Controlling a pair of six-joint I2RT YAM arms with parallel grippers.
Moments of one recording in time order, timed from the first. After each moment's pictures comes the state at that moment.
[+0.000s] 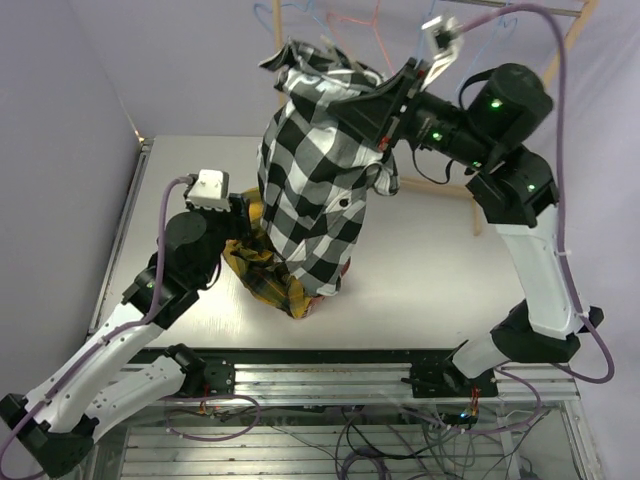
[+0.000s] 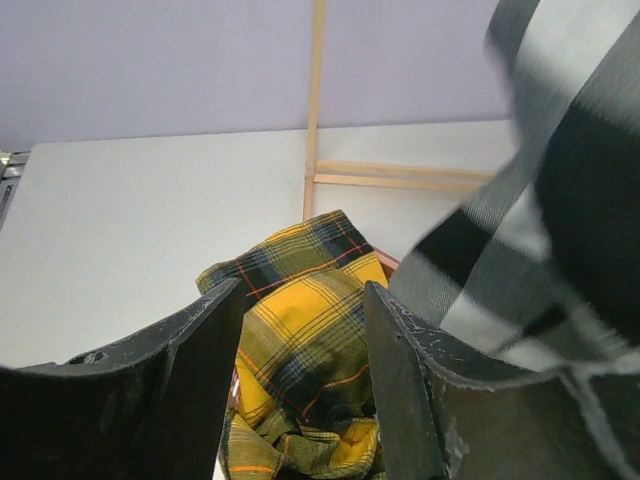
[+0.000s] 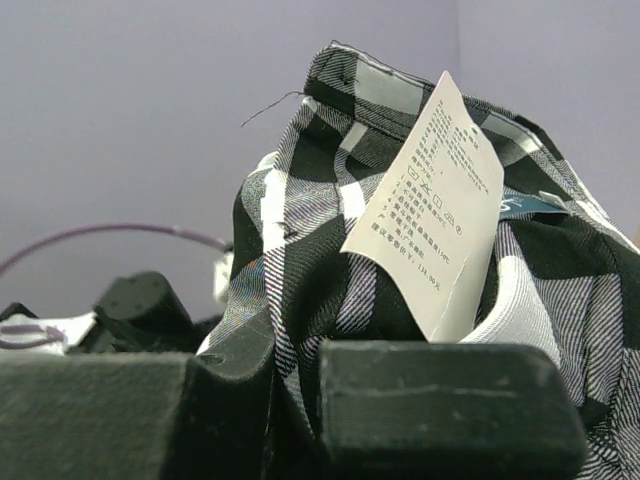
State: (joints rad) left arm -0.67 0.80 0.90 -0.16 -0.49 -0.11; right arm 0.70 1.53 2.31 -0.54 -0.40 0.30
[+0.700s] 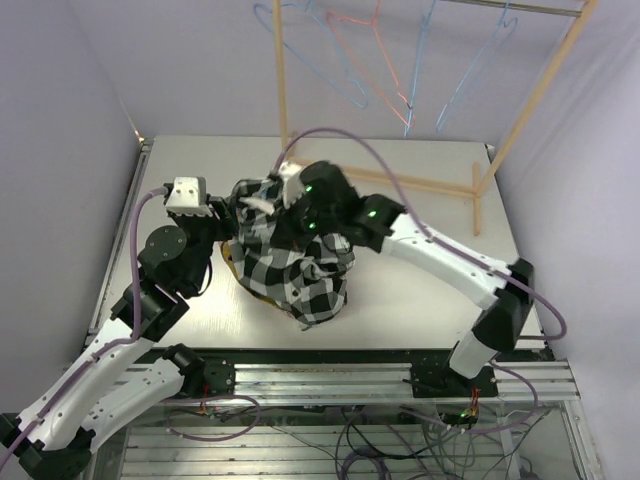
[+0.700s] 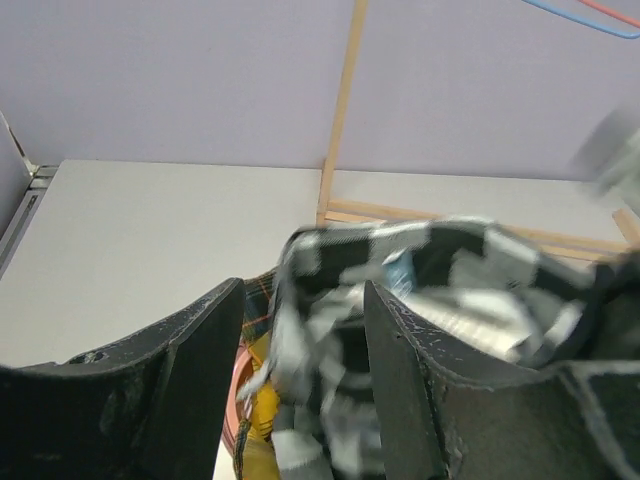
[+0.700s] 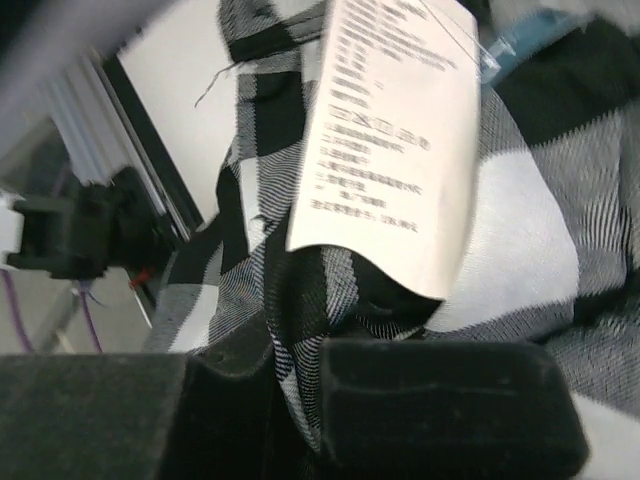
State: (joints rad) left arm -0.64 0.69 0.85 -0.10 -0.54 -0.13; right arm 0.93 1.63 1.67 -0.57 -0.23 0.20
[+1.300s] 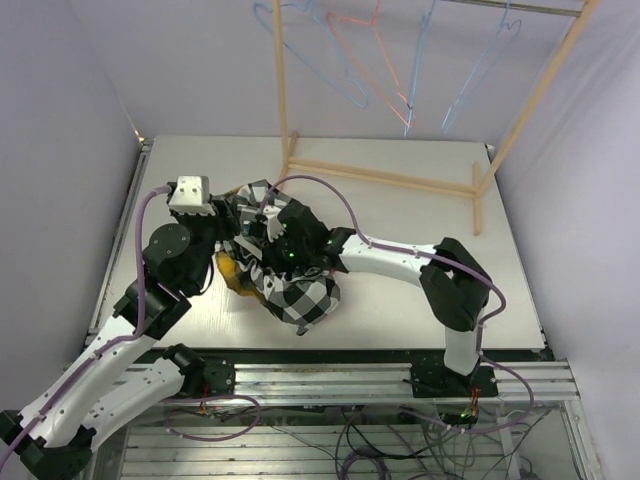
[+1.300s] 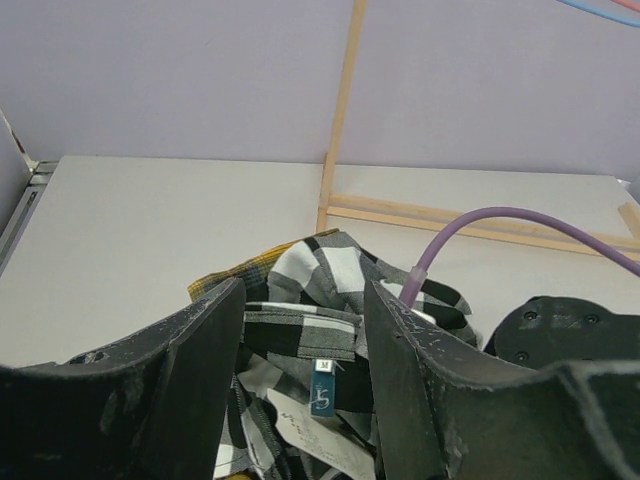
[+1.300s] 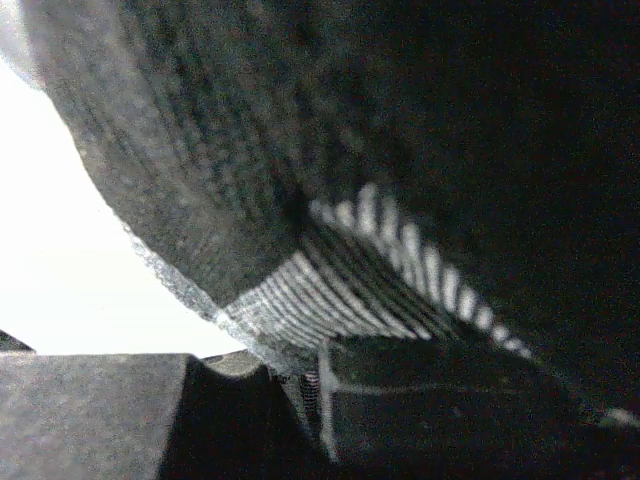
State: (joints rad) left arm -0.64 0.70 0.85 -0.10 -0.54 -0.13; right arm 0.96 1.91 1.35 -0.15 -0.34 0.31
